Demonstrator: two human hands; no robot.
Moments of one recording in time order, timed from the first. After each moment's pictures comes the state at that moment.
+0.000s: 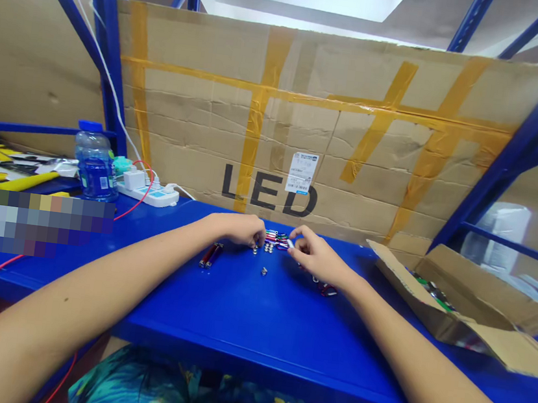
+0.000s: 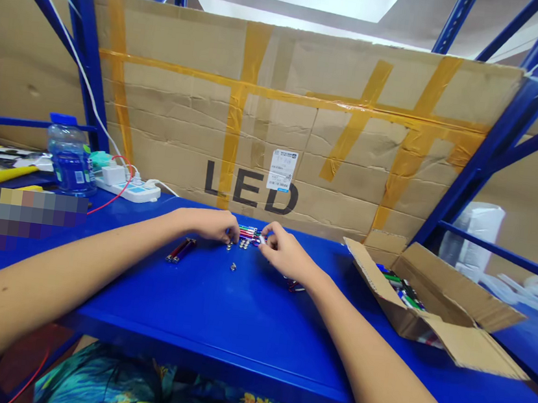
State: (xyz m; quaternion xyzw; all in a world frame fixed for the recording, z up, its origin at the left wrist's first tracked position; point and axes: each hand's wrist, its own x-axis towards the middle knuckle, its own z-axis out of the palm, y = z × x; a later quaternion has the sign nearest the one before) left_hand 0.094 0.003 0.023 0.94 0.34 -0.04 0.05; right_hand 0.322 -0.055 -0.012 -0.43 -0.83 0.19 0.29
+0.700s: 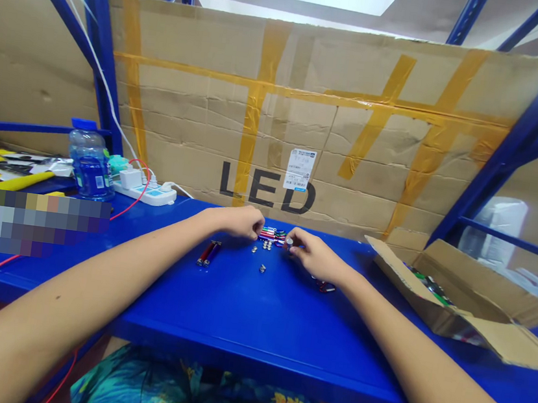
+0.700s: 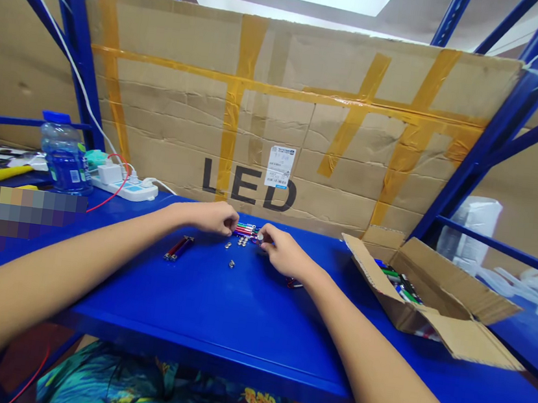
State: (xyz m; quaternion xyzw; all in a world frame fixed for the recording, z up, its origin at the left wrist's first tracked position) left_hand 0.092 0.005 0.027 0.92 0.38 0.02 0.05; right_hand 0.324 -0.047 -0.017 -0.43 -0.84 0.16 0.27
